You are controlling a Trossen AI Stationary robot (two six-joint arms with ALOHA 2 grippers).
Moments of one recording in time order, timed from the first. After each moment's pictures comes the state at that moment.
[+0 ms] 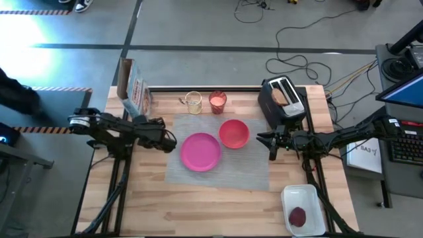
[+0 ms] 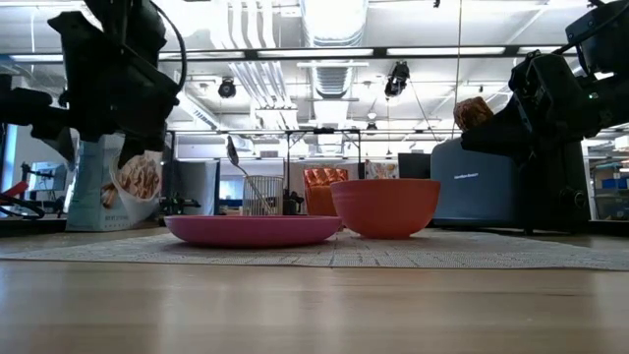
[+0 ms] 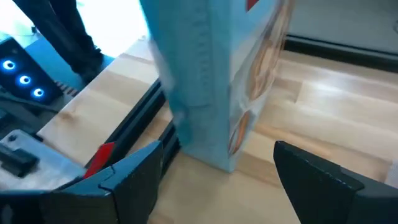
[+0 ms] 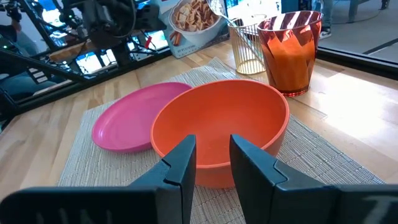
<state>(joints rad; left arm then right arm) -0.01 1.50 0.77 -1.47 -0.78 -2.29 0.06 0.74 0.01 0.53 0.34 0.34</state>
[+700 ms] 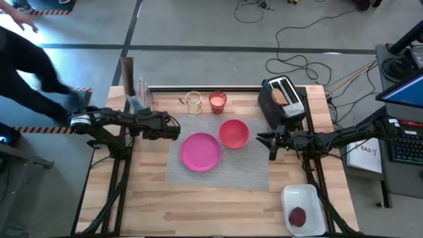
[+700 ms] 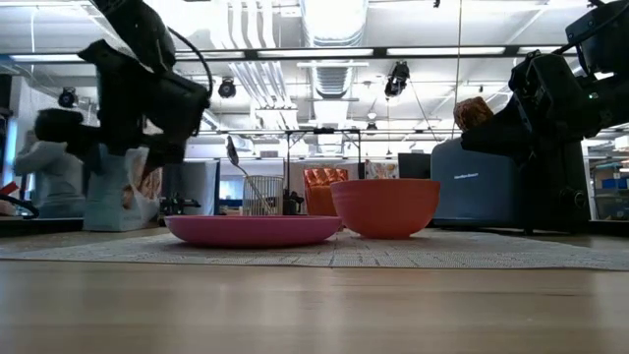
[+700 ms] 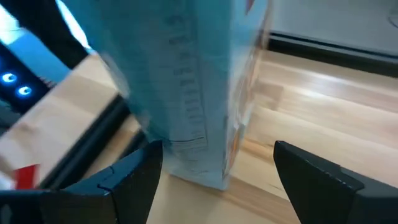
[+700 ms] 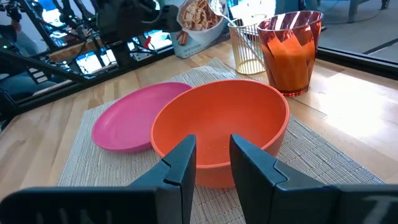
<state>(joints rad) 0.19 1.50 0.77 -1.21 -0.87 -1.97 0.06 0.74 0.01 0.53 0.34 0.34</state>
